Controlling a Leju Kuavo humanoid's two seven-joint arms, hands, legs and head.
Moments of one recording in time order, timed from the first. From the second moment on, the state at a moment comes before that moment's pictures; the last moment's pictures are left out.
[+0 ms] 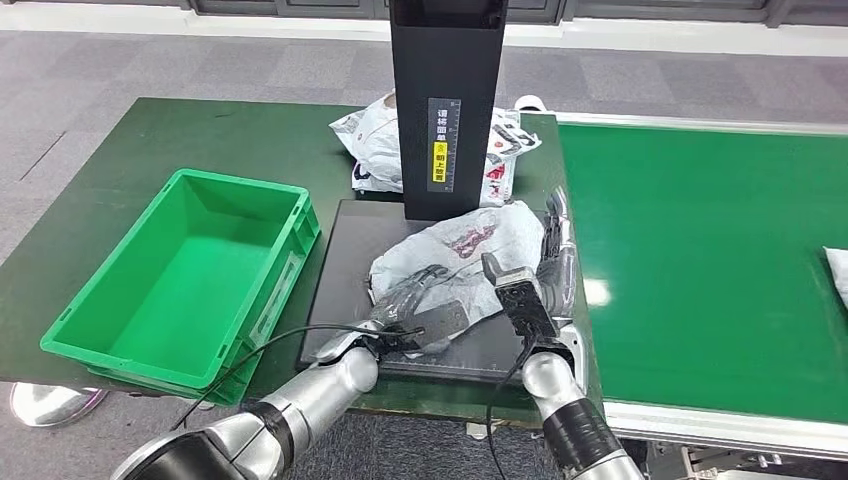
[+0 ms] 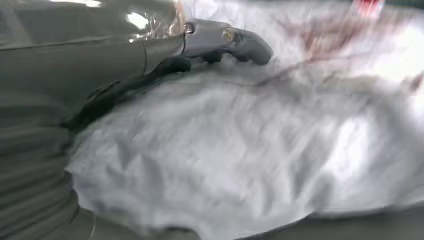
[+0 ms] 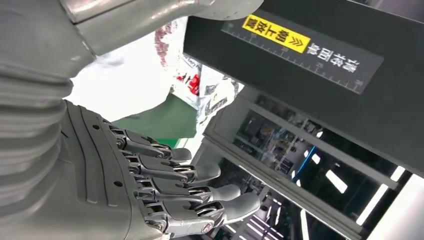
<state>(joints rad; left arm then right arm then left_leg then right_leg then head) -0.62 -0.29 -0.48 -0.46 -0.59 0.35 -0.28 -0.37 0.19 0.39 -0.96 0.33 -0.64 -0.53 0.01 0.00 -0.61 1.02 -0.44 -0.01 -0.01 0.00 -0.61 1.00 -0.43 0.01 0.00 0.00</state>
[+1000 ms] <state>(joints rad) -0.77 -0.29 -0.68 -0.31 -0.84 0.10 0.02 -0.39 0.19 0.35 -0.98 0.35 -0.60 -0.51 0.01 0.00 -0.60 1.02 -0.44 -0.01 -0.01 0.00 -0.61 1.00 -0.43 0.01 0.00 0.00</state>
